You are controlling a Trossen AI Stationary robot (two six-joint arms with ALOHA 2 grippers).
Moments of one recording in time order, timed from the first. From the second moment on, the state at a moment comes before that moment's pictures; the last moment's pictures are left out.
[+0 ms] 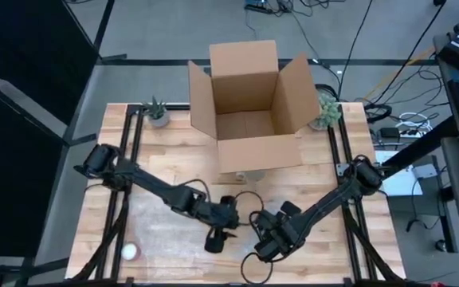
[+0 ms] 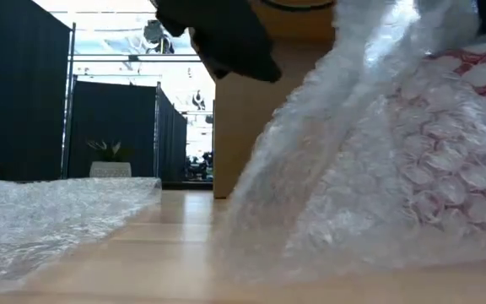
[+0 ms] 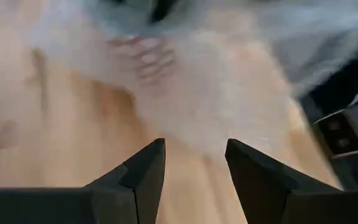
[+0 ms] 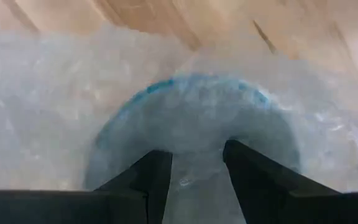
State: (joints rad) left arm -0.39 1.82 1.20 -0.09 0.04 -0.16; right arm 0.59 1.98 1.56 -1.16 0.22 1.23
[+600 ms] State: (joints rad) left arm -0.37 2.03 1.22 0.50 0.09 -0.20; right arm 0.59 1.96 1.53 -1.11 0.23 1.20
